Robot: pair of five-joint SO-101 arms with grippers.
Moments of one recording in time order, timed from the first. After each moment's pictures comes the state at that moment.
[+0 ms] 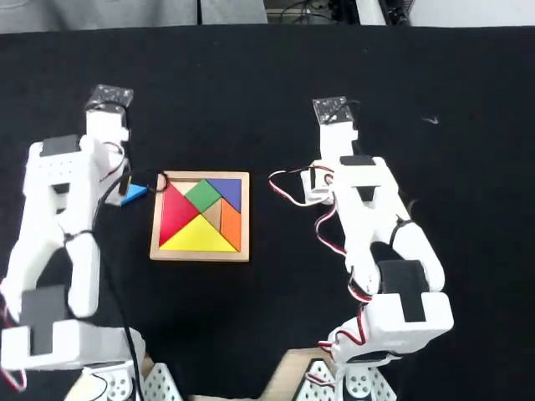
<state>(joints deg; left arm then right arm) -14.5 -0.2 19.8 63.2 -16.6 -2.6 6.0 32.1 42.0 7.2</state>
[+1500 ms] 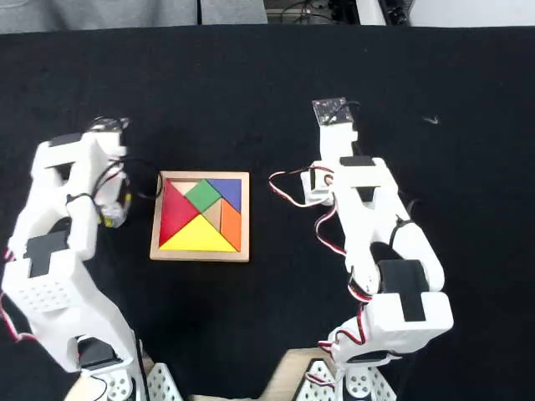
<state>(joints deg) -22.0 22.4 10.0 72.5 -20.4 -2.6 6.0 32.4 42.0 7.2</state>
